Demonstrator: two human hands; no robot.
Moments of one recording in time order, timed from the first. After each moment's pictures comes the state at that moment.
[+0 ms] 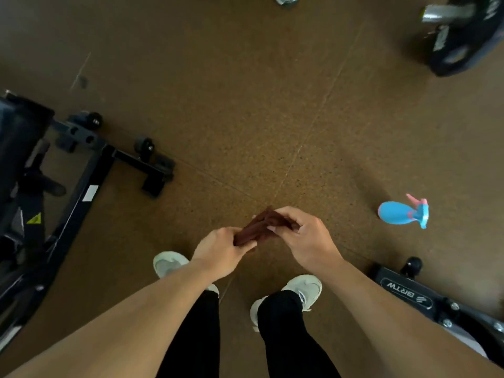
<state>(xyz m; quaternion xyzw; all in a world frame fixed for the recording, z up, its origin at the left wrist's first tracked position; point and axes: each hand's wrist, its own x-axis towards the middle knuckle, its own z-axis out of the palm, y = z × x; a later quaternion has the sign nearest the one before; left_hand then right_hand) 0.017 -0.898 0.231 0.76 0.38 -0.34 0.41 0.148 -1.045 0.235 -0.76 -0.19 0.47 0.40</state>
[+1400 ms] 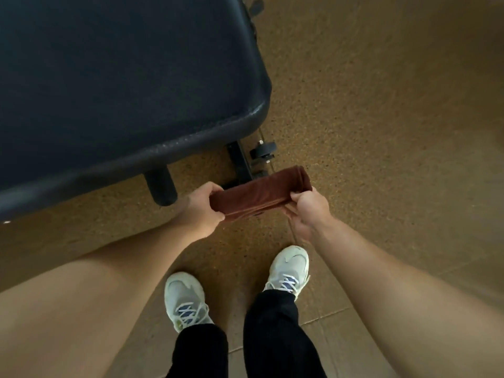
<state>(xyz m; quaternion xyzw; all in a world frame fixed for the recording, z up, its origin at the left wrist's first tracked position) -0.155 -0.546 0.013 0.54 0.68 -0.09 0.49 0.062 -0.566 0.002 -0.73 0.11 0.59 0.32</state>
